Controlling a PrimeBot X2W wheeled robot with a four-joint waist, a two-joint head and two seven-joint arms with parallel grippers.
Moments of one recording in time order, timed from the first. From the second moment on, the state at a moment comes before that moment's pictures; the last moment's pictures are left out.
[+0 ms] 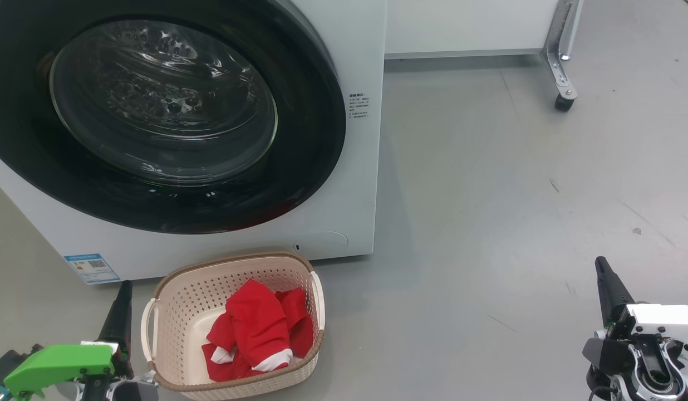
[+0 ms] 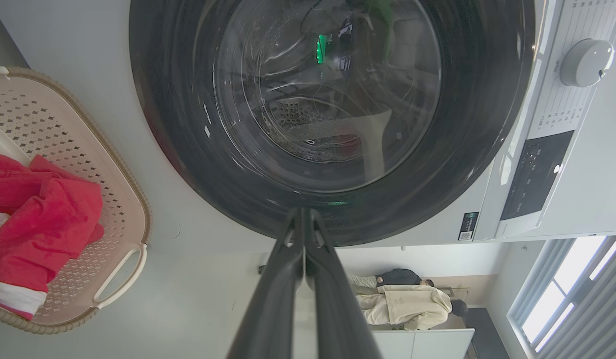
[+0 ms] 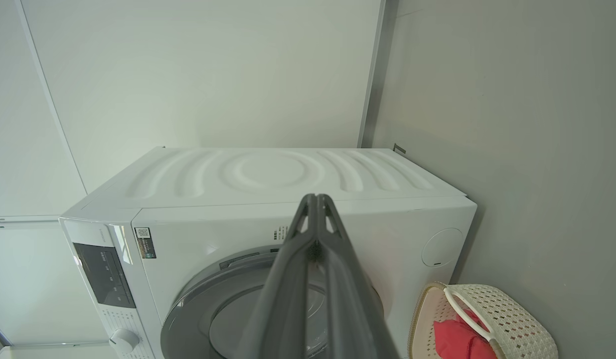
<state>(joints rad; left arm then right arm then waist) -0.06 0.03 0.08 0.28 -1.60 -0.13 0.11 -0.06 -0.04 -0.14 0.28 1.60 0.12 0.11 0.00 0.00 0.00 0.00</state>
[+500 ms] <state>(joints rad) -0.06 0.03 0.08 0.28 -1.60 -0.13 0.11 -0.06 -0.04 -0.14 0.28 1.60 0.12 0.11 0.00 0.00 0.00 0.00</state>
